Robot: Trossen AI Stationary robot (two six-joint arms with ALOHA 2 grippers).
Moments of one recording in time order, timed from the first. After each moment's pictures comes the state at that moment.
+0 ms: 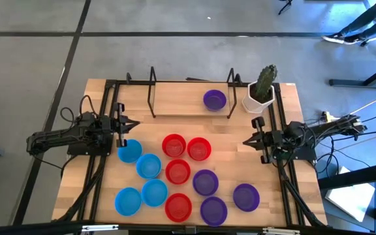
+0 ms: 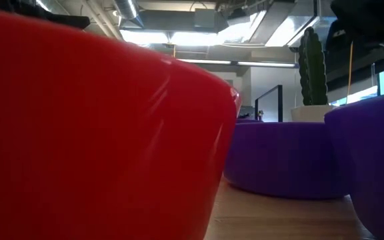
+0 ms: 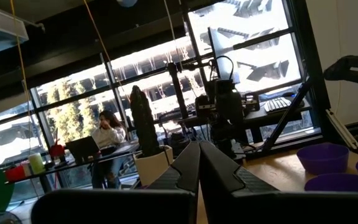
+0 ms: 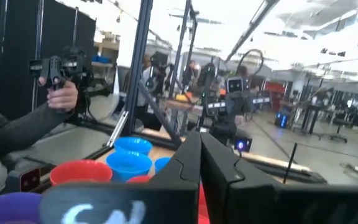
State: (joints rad) left arm 0.20 0.01 0.02 0.29 0.12 0.25; right arm 0.21 0.31 0.02 0.54 0.00 -0.19
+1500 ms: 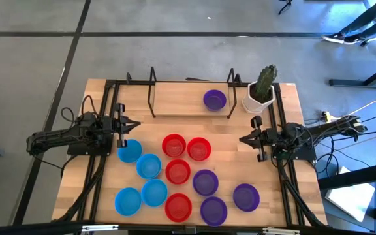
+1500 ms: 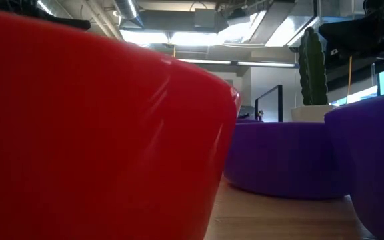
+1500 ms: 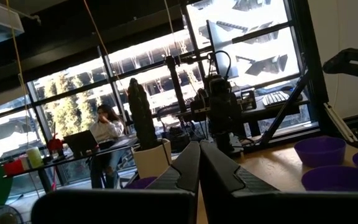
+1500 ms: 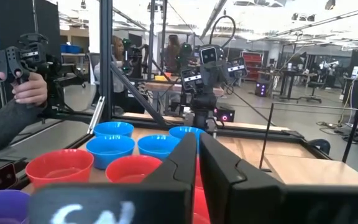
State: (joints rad) left arm 0.20 0.01 0.02 0.26 0.12 0.25; right arm 0.19 0.32 0.01 0.46 0.11 -0.09
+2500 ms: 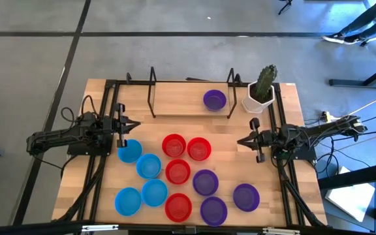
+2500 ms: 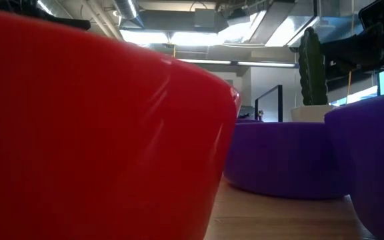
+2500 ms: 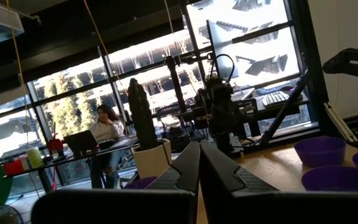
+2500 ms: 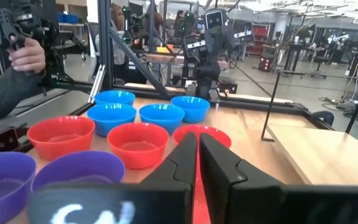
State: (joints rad) left arm 0.21 0.01 0.02 0.26 0.12 0.25; right arm 0.19 0.32 0.01 0.33 0.11 -0.09
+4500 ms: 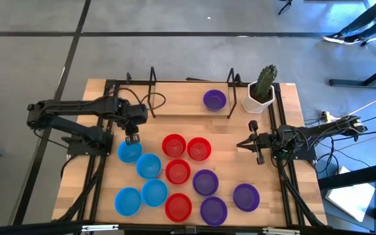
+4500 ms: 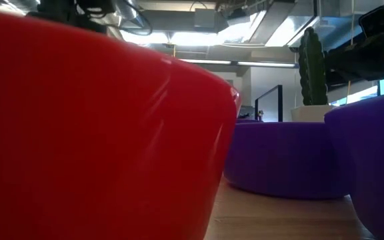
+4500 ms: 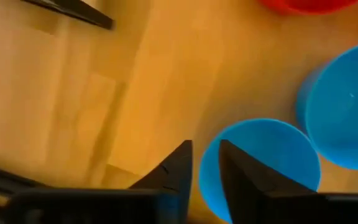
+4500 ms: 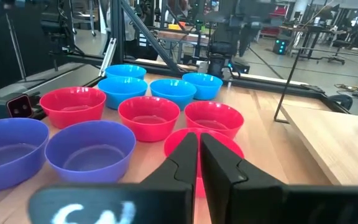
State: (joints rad) left arm 0.16 1.14 0.96 -1.20 -0.04 -0.20; right arm 0.19 0.32 0.01 0.24 0.07 -0.11
